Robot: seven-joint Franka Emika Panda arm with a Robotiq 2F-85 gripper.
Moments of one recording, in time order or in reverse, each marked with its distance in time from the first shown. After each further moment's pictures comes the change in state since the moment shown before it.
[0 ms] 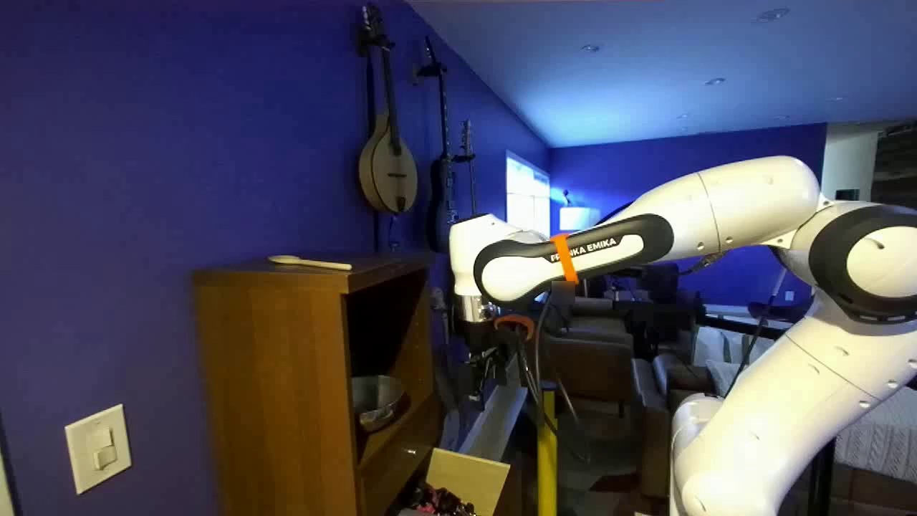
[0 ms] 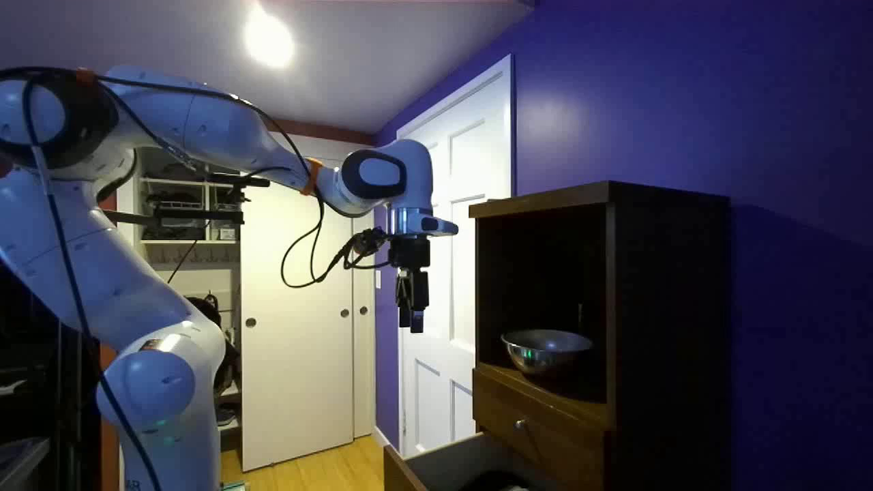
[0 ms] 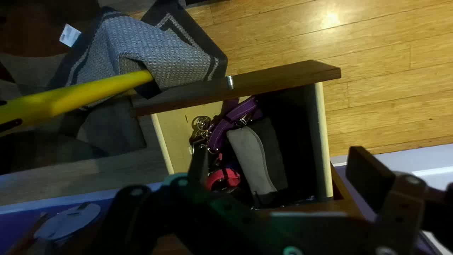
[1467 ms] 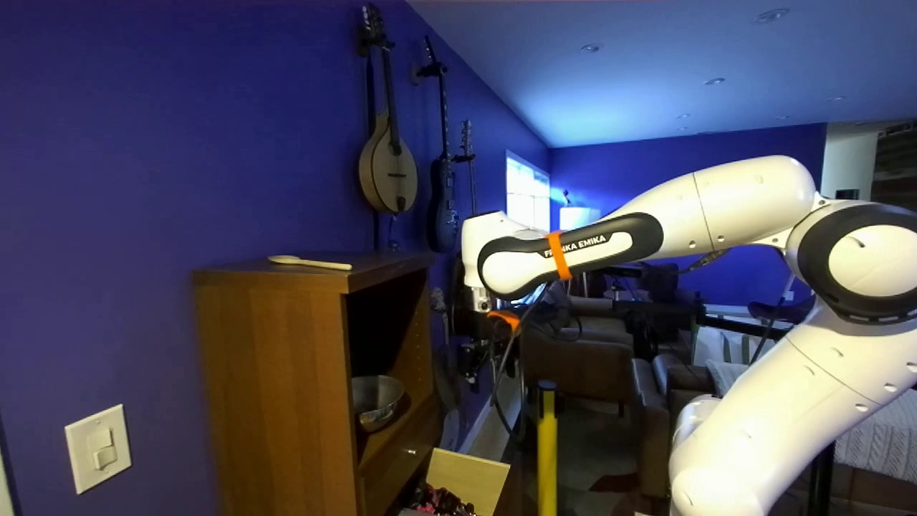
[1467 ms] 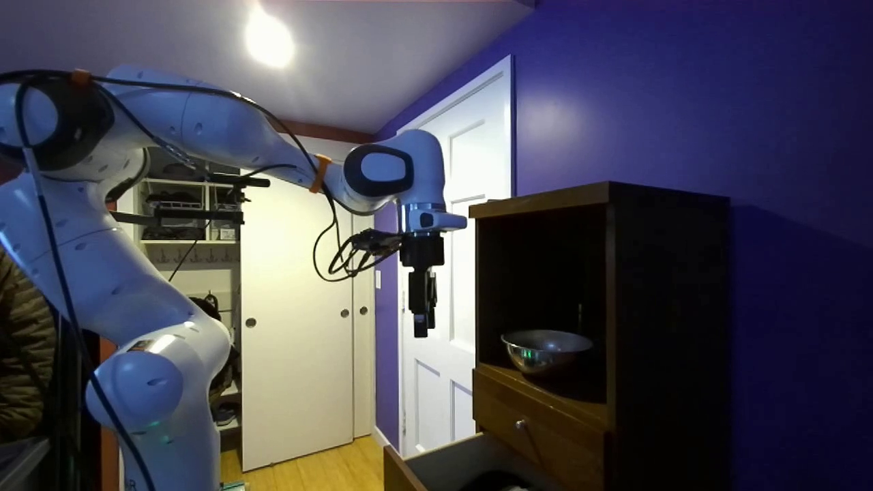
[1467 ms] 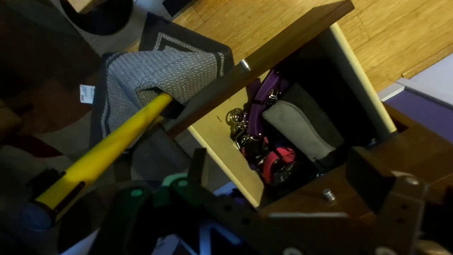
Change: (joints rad) arm -0.108 0.008 -0.021 0.006 0.003 0.050 0.314
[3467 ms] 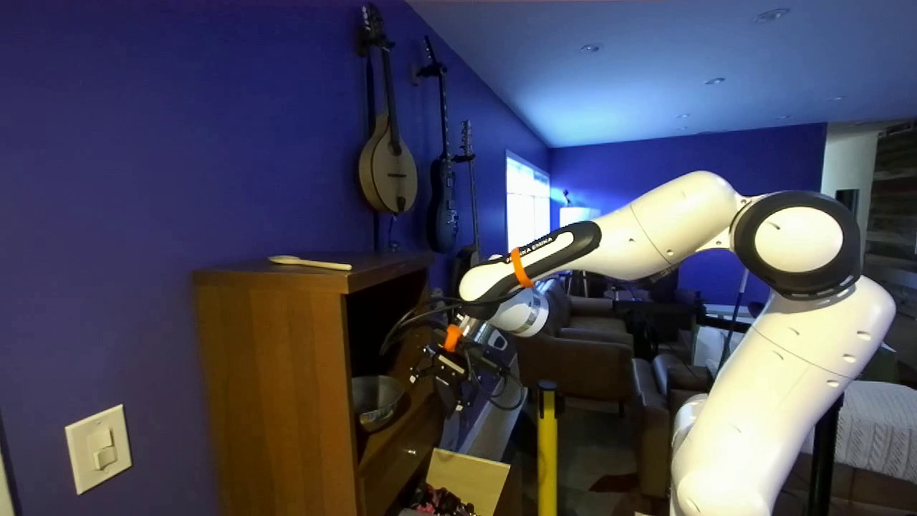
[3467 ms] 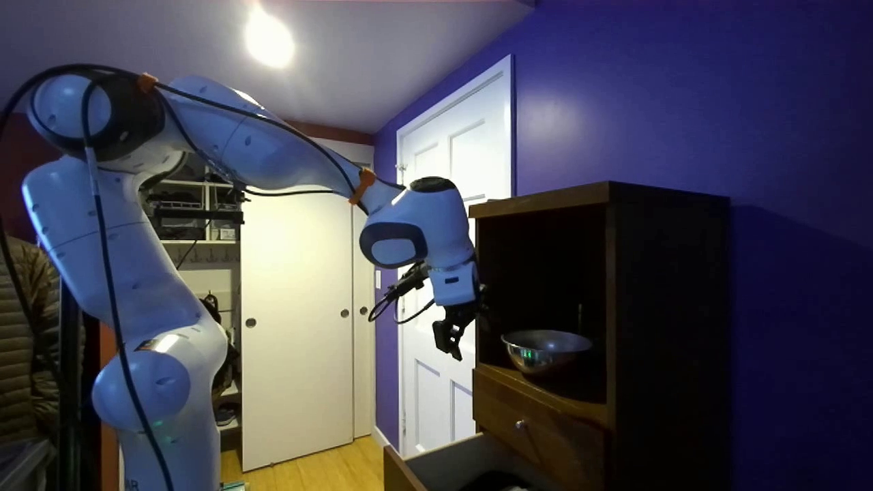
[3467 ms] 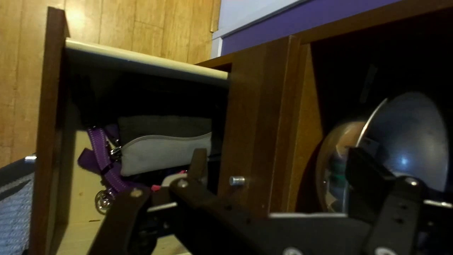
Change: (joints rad) arm 0.065 0.177 -0.088 -0.126 0.685 0.605 0.269
